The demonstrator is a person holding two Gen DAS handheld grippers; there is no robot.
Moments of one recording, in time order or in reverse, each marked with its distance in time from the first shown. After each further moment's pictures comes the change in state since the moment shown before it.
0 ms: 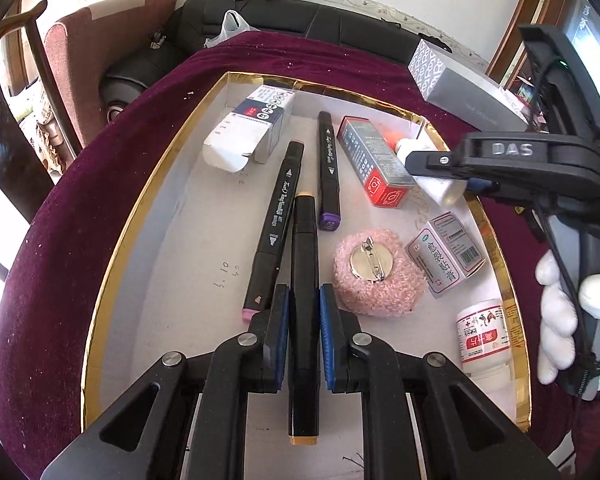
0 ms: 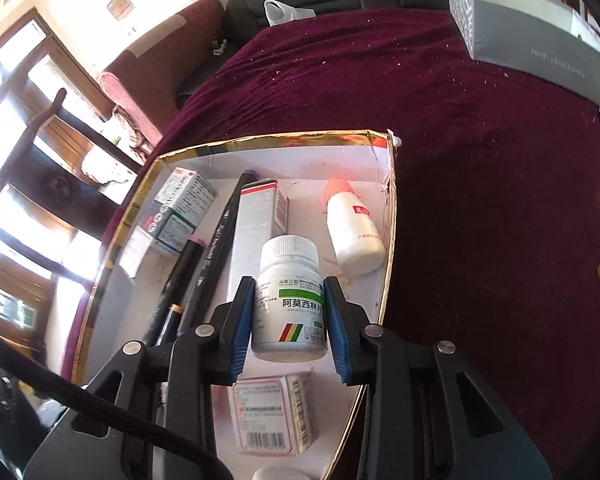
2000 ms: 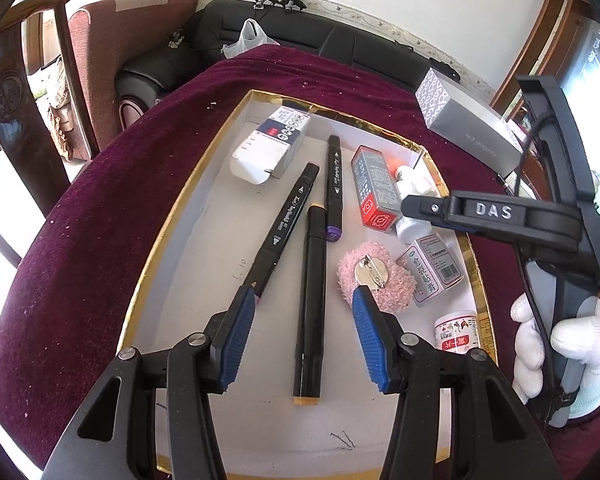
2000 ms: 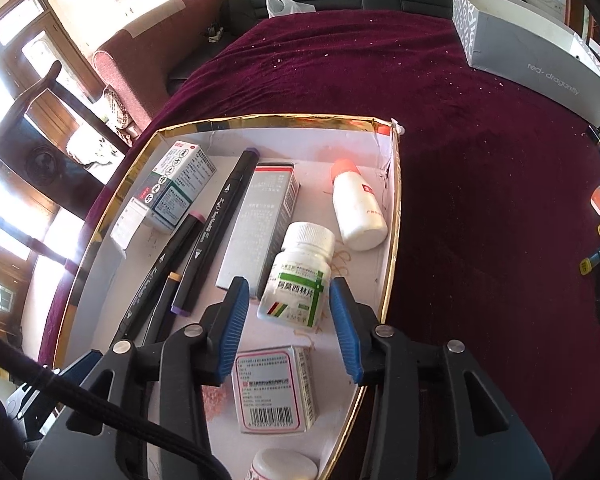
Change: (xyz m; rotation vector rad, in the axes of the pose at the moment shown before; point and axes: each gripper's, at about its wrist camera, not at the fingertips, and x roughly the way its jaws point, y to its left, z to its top) left arm -0.026 0.008 -0.001 -0.096 -0.054 -0.021; right arm -0.005 0.015 -0.011 -0.038 0.019 -0.061
